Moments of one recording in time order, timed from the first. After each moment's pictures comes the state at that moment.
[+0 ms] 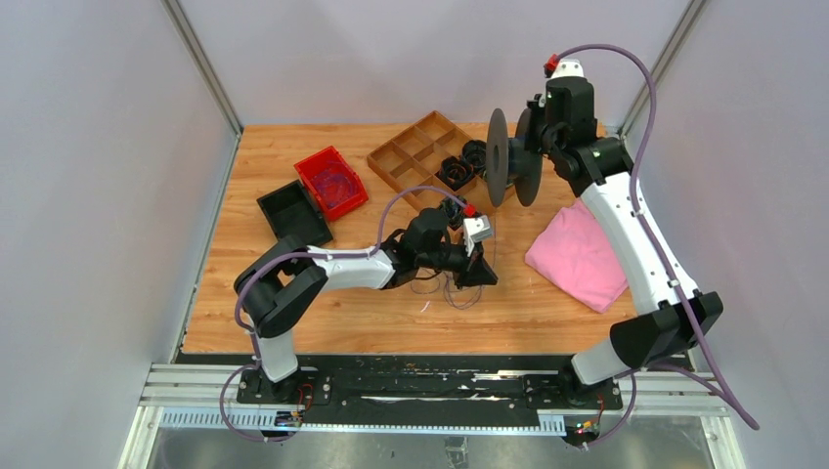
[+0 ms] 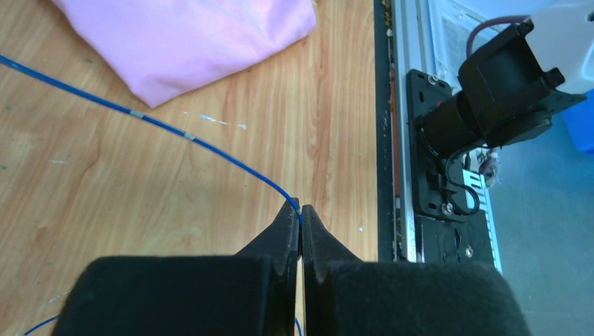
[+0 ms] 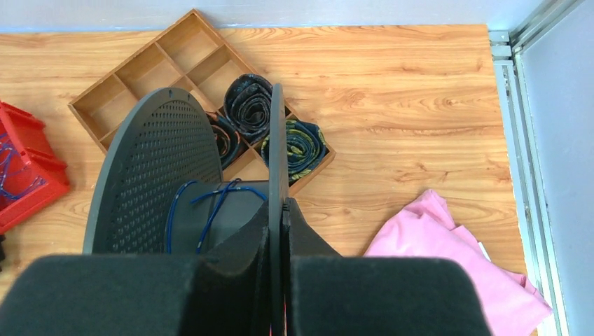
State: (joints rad) left arm -0.90 1.80 0.98 0.51 0.66 -0.19; right arm 0.34 1.48 1.72 -0.67 0.26 0.17
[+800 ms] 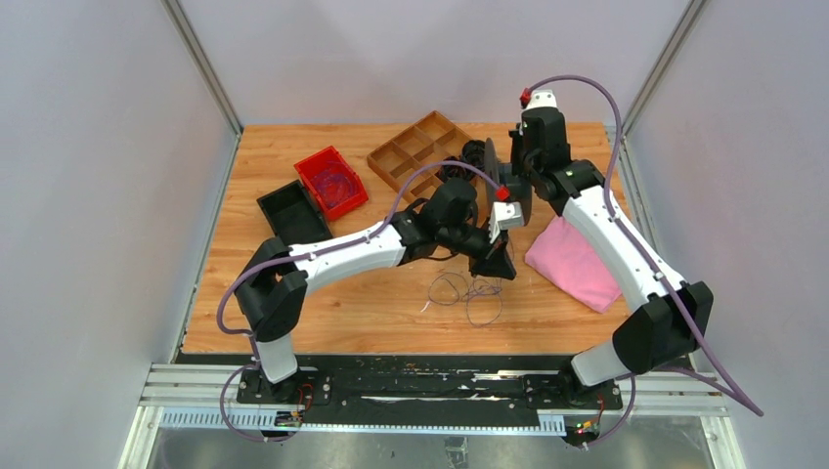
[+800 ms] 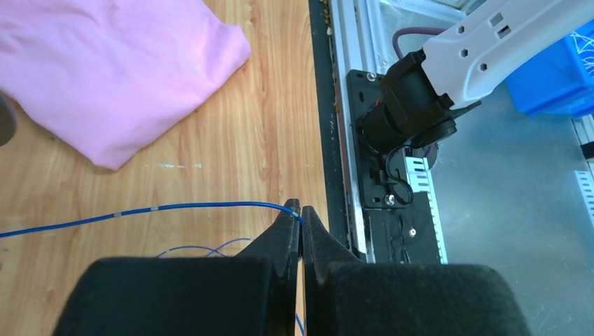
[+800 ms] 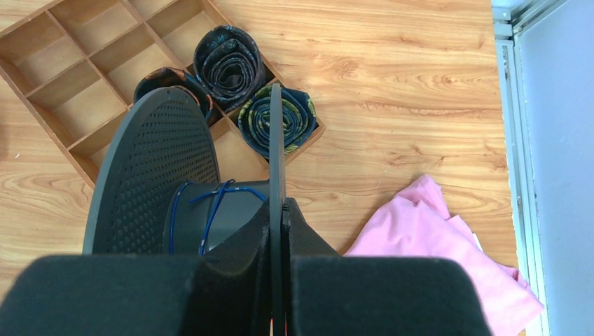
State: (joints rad) left arm -0.96 1.79 1.36 -0.01 0.76 -0.03; right arm 0.39 1.48 1.47 -0.51 0.36 0.11
